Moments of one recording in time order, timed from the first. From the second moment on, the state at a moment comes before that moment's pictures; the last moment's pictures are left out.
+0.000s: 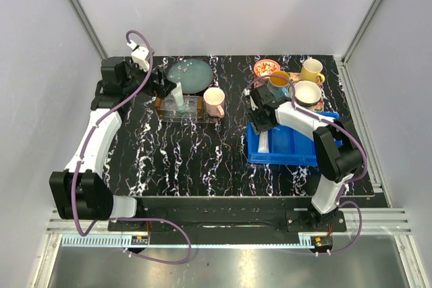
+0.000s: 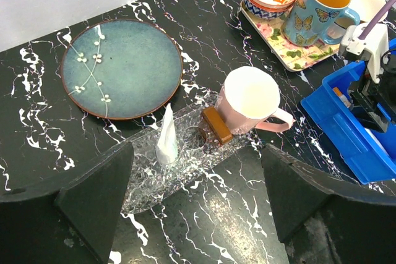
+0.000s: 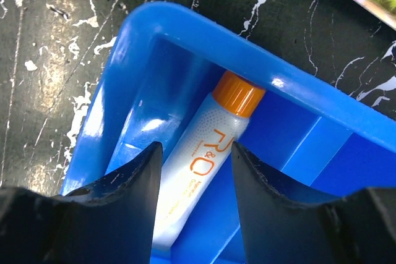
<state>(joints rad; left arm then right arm) -0.02 1.34 1.20 -0.22 0.61 0.07 0.49 1.79 1.21 -0.54 0.12 0.03</state>
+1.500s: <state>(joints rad) -0.02 1.35 1.17 -0.18 0.64 0.05 0.53 1.82 1.20 -0.52 0.22 0.11</state>
